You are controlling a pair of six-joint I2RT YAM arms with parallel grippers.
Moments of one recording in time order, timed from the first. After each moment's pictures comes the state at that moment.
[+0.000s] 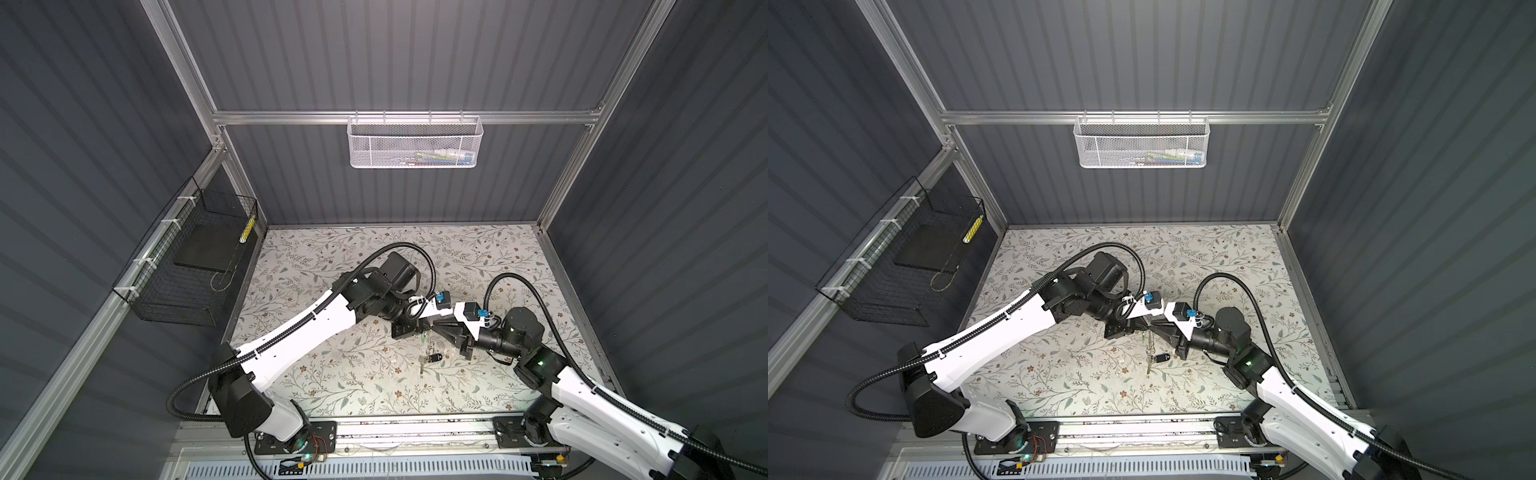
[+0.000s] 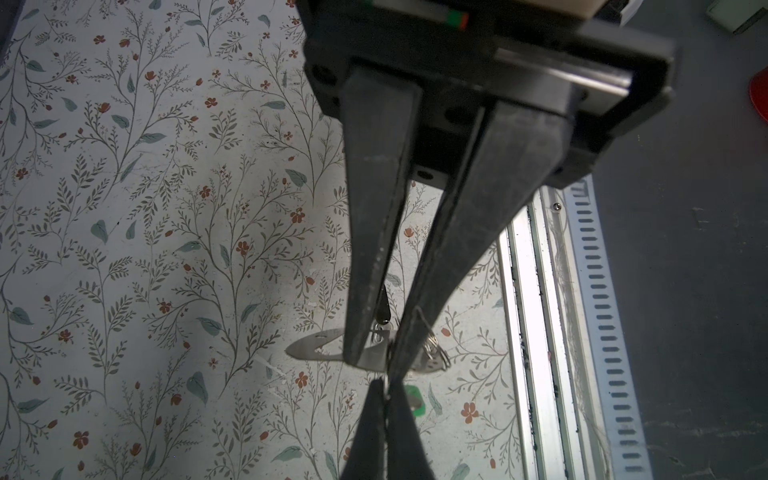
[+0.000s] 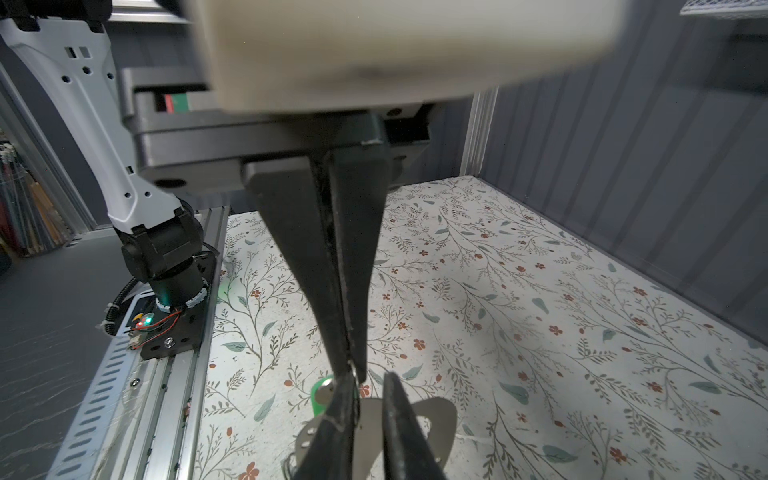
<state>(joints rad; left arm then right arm) -0.90 1.49 1.46 -0.95 0.45 0.61 0.64 0.83 0.41 0.29 -0.60 -0.10</state>
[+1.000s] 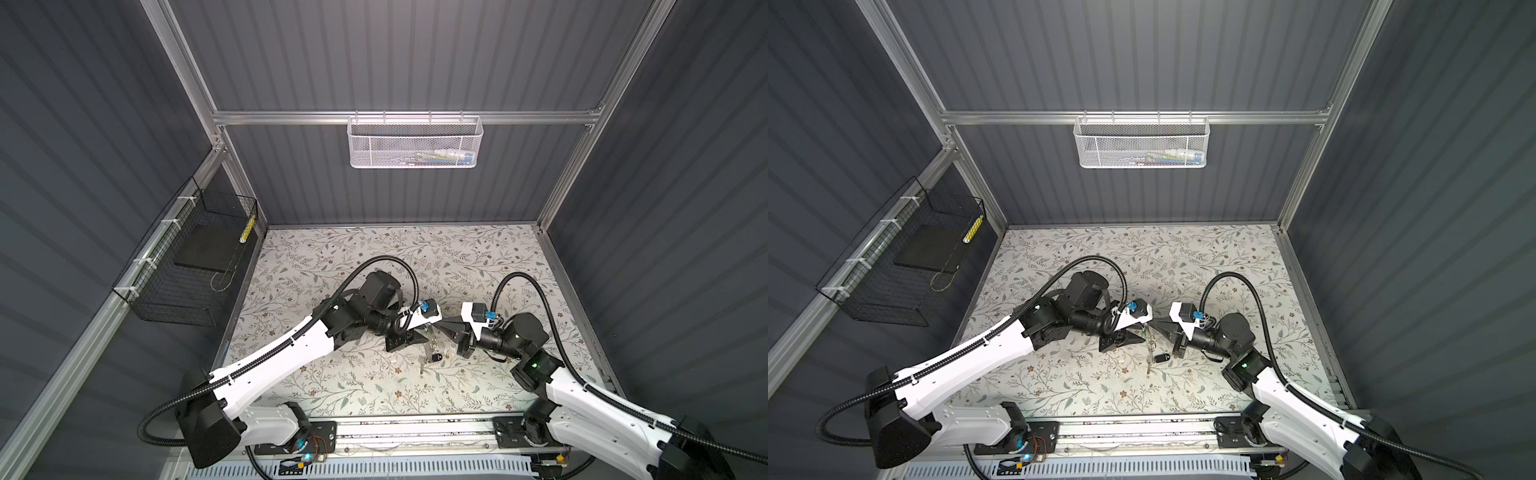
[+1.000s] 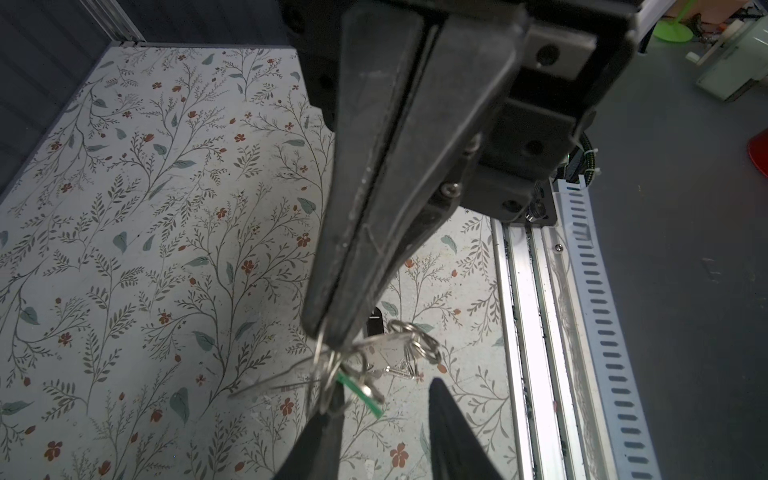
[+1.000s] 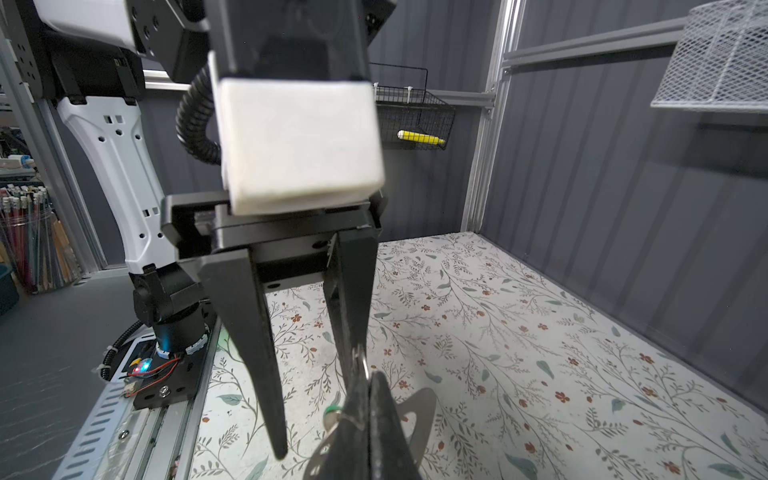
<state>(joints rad) -0.90 1.28 1.13 -0.59 0.47 0.46 0.64 0.87 0.34 0.63 -0.63 -0.01</state>
